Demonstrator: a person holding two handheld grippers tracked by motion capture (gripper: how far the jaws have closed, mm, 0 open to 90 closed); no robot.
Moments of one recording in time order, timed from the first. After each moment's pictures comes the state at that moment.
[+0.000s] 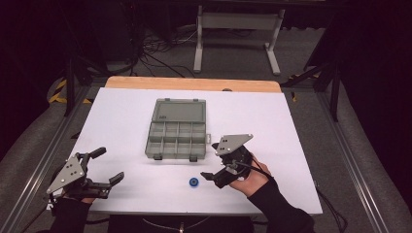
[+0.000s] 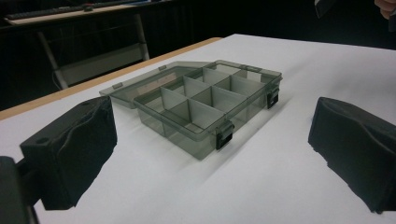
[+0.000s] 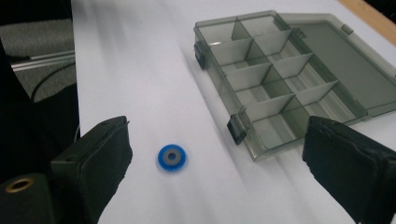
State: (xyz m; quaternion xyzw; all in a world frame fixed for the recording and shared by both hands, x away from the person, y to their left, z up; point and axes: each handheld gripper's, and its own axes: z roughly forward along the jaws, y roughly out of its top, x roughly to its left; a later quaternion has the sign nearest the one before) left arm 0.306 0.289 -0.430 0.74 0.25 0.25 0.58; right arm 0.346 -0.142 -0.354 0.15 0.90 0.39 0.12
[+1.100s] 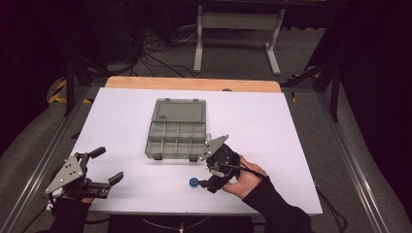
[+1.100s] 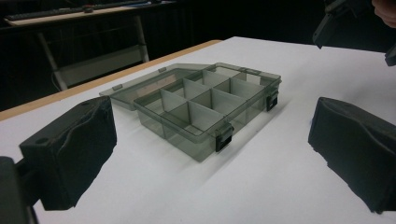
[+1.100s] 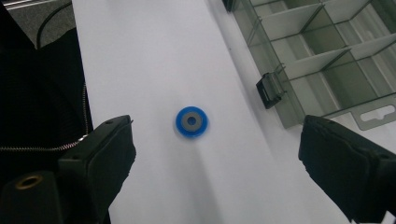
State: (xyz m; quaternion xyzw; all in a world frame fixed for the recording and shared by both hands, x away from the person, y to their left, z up) left arm 0.306 0.290 -0.429 0.74 0.25 0.25 0.58; right arm 0.350 -0.113 -0.367 0.15 0.95 0.28 0.08
